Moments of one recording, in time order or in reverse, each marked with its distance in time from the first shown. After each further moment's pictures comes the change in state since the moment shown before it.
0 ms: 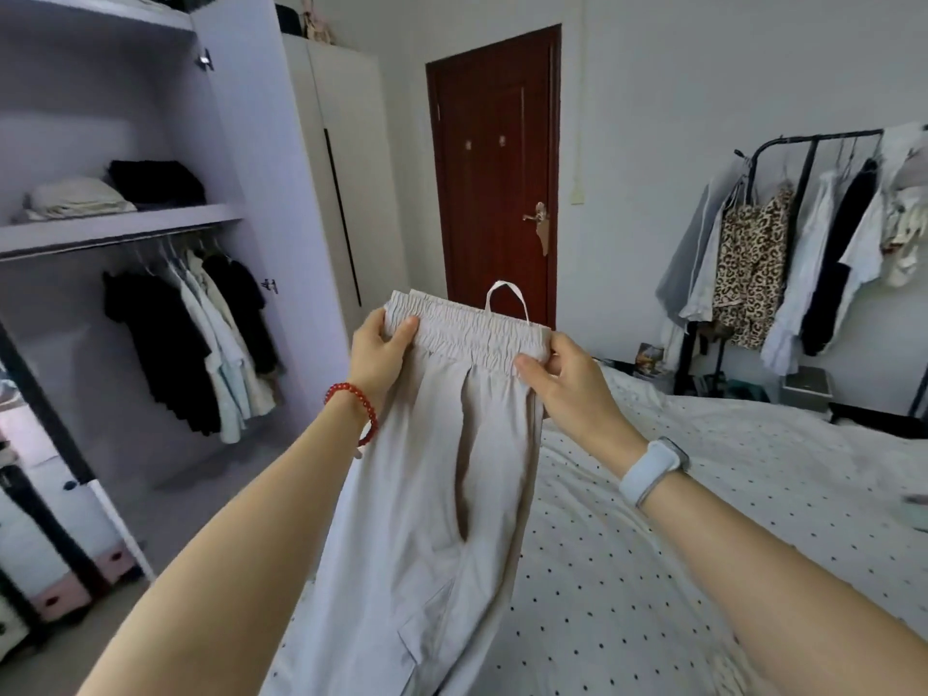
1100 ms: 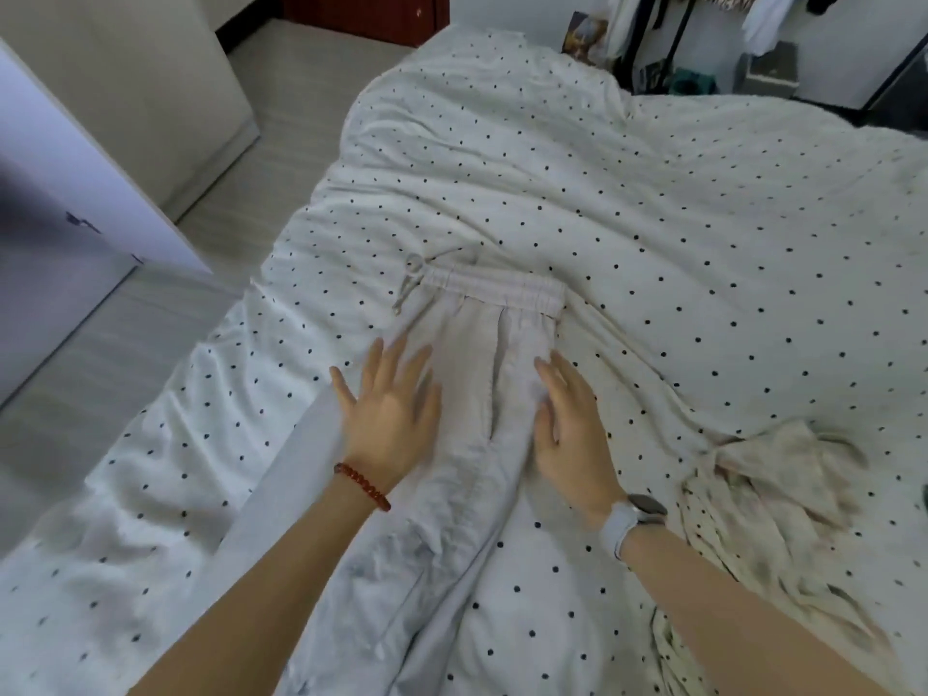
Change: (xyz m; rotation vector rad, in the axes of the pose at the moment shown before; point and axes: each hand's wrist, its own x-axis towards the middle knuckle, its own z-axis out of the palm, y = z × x) left_hand -0.063 -0.407 0.239 0.775 -0.631 0.038; right_hand -0.042 0.467 0.037 -0.452 0.002 0.432
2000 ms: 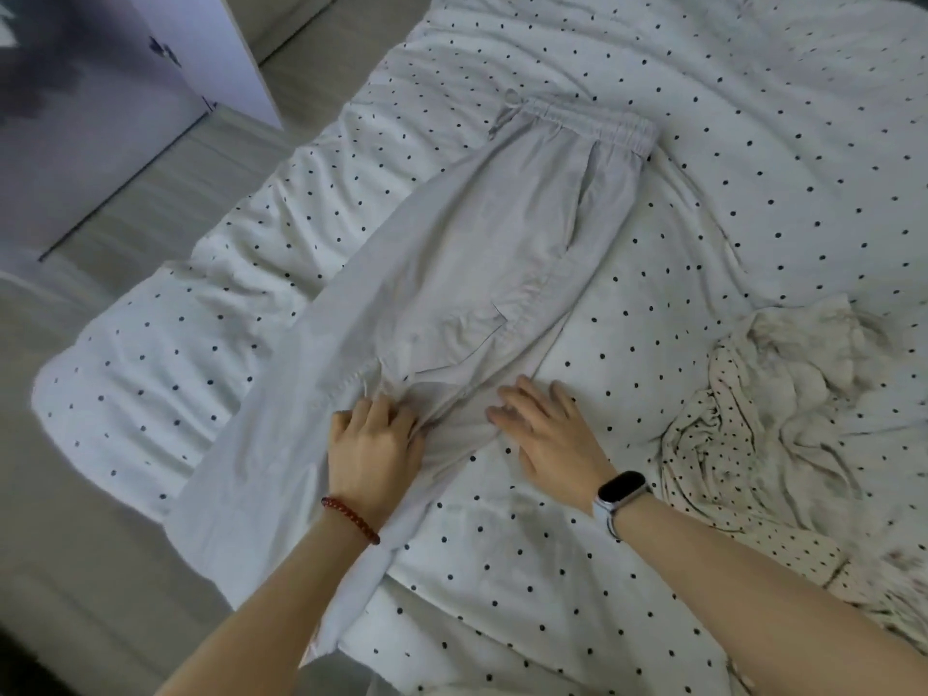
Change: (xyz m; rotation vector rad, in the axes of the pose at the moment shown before) left_hand -0.282 -0.047 -0.005 0.273 0.141 -0.055; right_hand -0.201 0.004 0.050 -0.629 -0.423 -0.679
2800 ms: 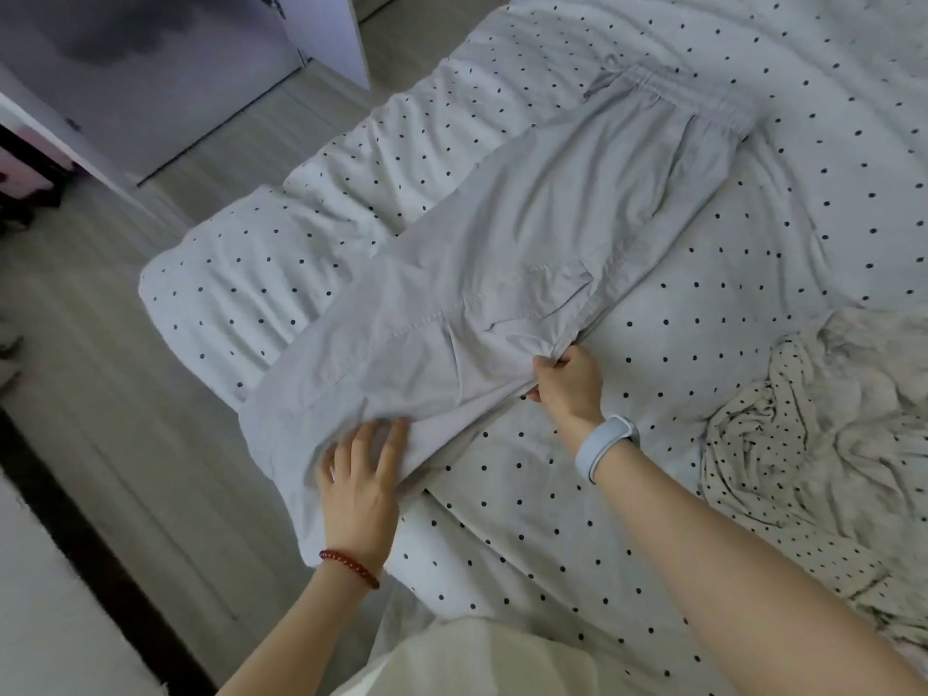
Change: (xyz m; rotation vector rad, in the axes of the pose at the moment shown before) left_hand -0.148 -0.015 -0.006 0.058 0.054 -0.252; right_hand 0.040 -0.071 -0.025 1.120 0.088 1.127
